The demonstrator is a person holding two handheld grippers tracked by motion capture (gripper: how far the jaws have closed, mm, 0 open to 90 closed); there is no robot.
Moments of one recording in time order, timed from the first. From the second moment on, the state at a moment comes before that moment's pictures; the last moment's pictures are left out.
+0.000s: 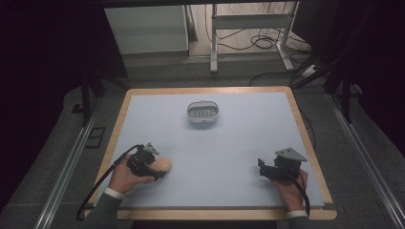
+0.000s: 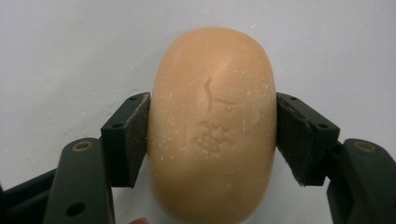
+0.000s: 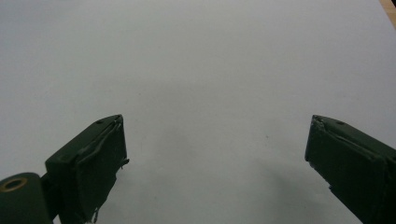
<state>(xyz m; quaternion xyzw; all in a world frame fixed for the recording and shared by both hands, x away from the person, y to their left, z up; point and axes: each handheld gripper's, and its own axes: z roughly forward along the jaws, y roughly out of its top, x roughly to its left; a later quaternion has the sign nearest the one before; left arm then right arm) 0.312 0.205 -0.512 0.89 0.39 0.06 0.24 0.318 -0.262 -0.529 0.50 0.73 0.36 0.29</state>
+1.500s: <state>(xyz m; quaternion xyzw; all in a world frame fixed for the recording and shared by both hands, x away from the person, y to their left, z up) 0.327 0.188 -0.478 0.89 0.36 0.07 0.26 0.318 -0.263 -0.529 0.51 0.73 0.36 0.29</state>
